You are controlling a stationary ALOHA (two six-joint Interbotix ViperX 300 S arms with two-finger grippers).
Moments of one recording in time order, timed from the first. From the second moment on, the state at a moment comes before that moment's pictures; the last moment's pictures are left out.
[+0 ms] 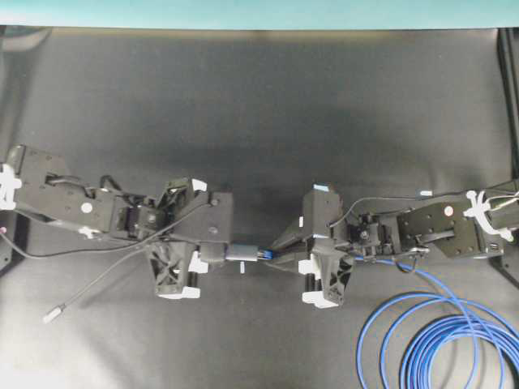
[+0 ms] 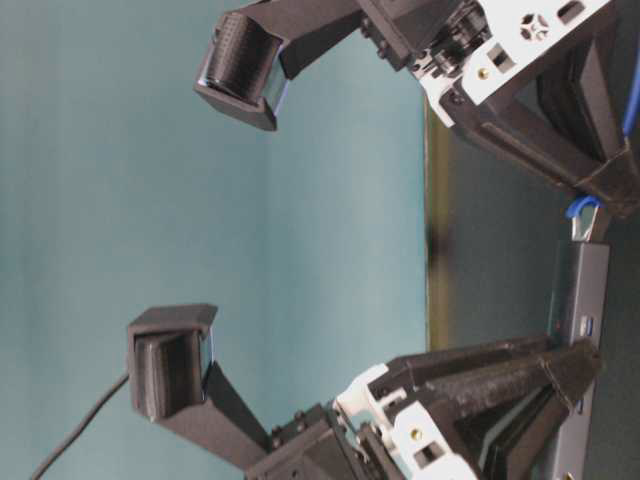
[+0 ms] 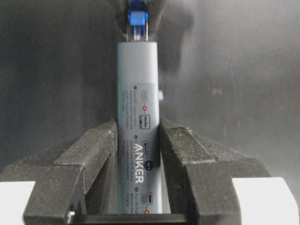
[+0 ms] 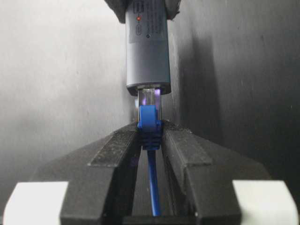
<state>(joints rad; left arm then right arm) -0.06 0.01 0.67 0.04 -0.01 -0.05 0.15 0.17 0.80 0.03 -0.41 0.19</state>
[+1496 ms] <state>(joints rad) -0.04 0.07 0.59 0.04 0.00 0.02 0.11 0.19 0.73 0.02 -0.29 0.13</state>
